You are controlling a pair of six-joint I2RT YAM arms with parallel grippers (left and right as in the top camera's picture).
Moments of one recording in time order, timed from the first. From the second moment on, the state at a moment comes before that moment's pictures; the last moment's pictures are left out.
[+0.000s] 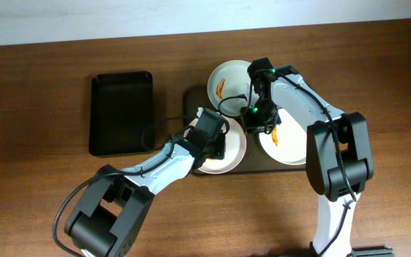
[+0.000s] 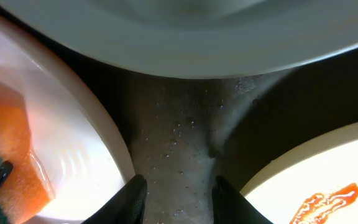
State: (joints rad) left arm -0.66 1.90 1.09 -0.21 -0.03 -0.45; right arm 0.22 2.14 1.60 -1.06 -0.21 0.05
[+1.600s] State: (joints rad) left arm -0.63 1.86 1.09 -0.20 -0.04 -0.43; right arm 0.24 2.13 1.59 -1.10 -0.14 0.13
